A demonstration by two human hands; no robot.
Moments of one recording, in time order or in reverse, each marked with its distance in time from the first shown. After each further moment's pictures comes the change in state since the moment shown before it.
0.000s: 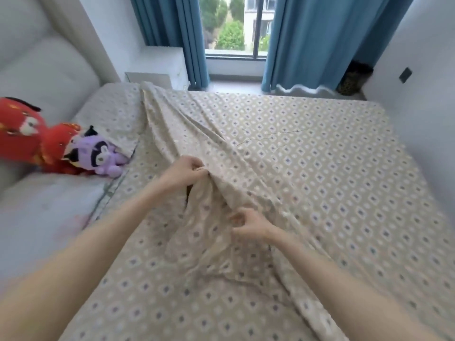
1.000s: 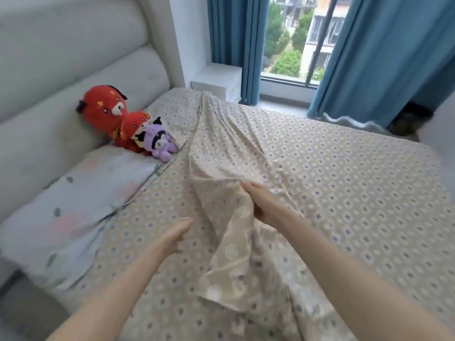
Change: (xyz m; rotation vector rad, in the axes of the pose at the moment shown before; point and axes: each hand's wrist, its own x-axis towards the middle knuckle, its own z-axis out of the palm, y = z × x) left_hand -0.192 -0.072 0.068 -0.763 0.161 -0.967; right_hand -0.052 -0.091 0.008 0.878 -0.127 0.008
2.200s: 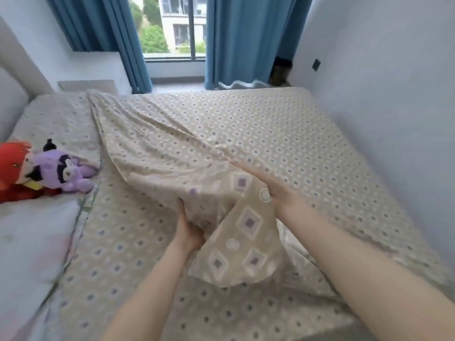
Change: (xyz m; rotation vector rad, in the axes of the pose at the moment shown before) left_hand 0.072 0.012 0.012 -0.614 -1.053 -0.153; right_hand -0.050 0.013 0.055 0.579 0.100 -0.066
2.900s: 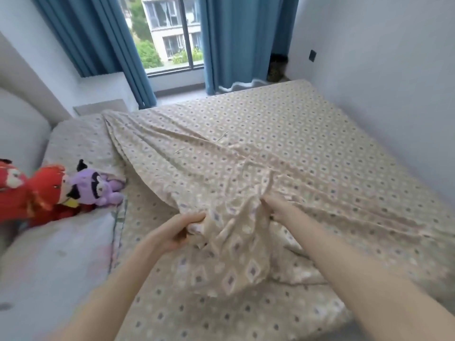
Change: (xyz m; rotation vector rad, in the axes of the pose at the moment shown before) left_hand -0.120 0.111 0.004 0.886 0.216 -0.185; right_hand 0.054 0.082 -0.004 -0.415 0.849 0.040
